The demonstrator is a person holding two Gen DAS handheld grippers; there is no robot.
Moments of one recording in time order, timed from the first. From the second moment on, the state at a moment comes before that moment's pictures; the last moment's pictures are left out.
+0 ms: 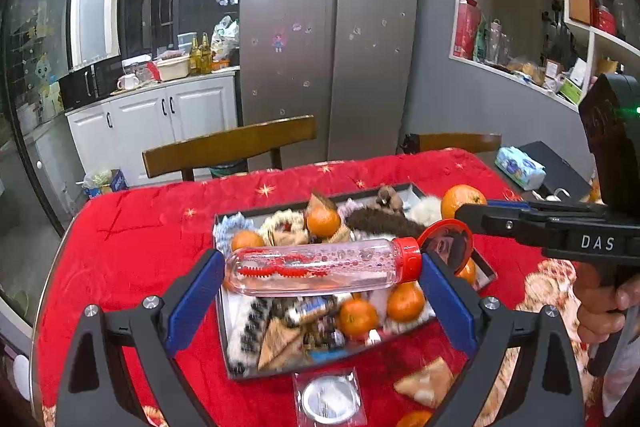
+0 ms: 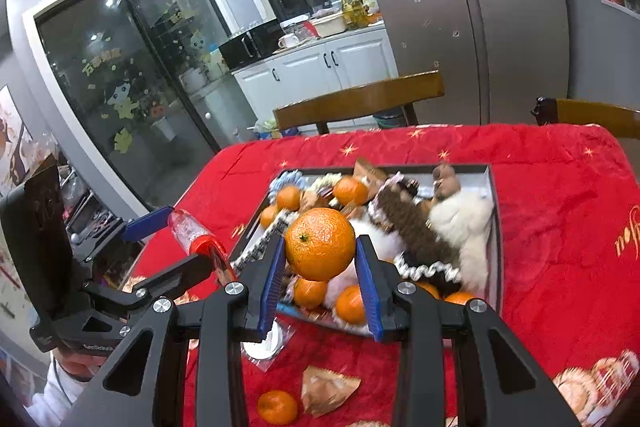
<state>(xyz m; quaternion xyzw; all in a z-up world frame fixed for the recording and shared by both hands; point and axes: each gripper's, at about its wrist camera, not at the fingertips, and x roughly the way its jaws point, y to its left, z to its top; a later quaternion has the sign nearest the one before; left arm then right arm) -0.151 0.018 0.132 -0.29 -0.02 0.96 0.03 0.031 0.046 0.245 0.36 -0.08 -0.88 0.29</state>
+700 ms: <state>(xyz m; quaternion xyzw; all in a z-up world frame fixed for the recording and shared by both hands) -0.238 0.007 0.090 -0.30 -0.06 0.95 -0.01 -0.055 0.067 0.213 0.38 -0.11 -0.88 0.27</state>
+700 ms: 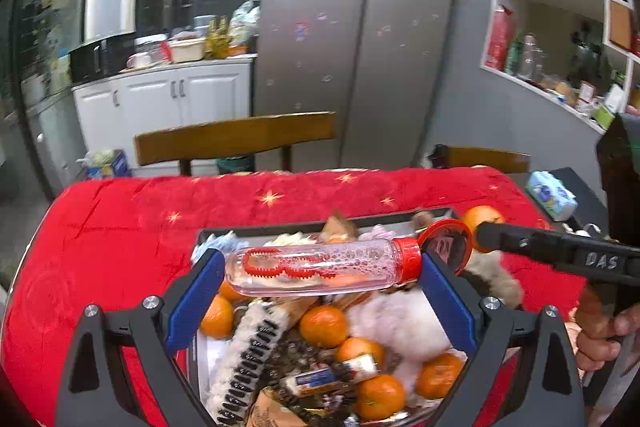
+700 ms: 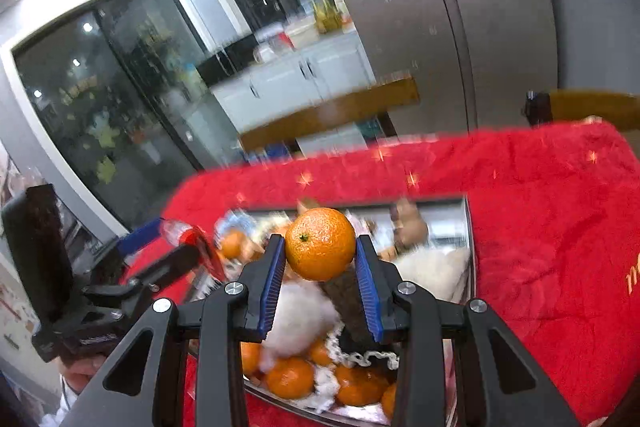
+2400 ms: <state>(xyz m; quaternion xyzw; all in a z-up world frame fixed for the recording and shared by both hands) -0.244 0.008 0.039 -0.33 -0.04 0.94 -0.03 -0.069 0.057 0.157 0.42 -0.10 -0.86 0.26</state>
